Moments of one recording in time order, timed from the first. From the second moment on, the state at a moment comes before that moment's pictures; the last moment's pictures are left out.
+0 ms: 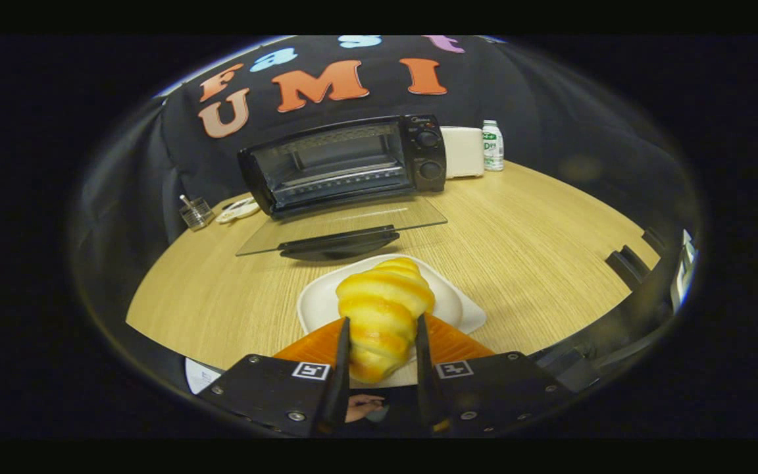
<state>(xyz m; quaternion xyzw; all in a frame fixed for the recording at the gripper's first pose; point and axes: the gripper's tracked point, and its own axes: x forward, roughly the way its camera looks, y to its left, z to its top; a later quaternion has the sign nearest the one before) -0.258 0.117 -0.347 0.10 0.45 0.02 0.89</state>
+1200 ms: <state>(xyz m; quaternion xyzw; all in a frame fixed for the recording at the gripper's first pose) -0.078 0.183 -0.279 0.38 0.33 0.19 0.84</state>
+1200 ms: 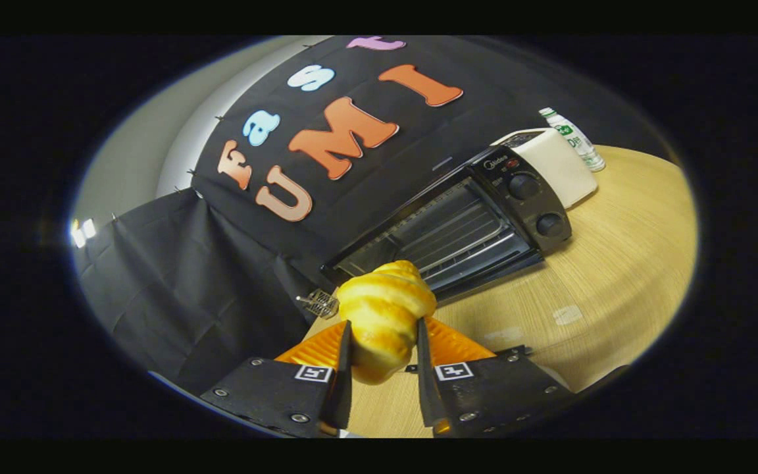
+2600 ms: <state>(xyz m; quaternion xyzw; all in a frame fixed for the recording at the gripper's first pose) 0.095 0.208 -0.372 0.16 0.31 0.10 0.93</state>
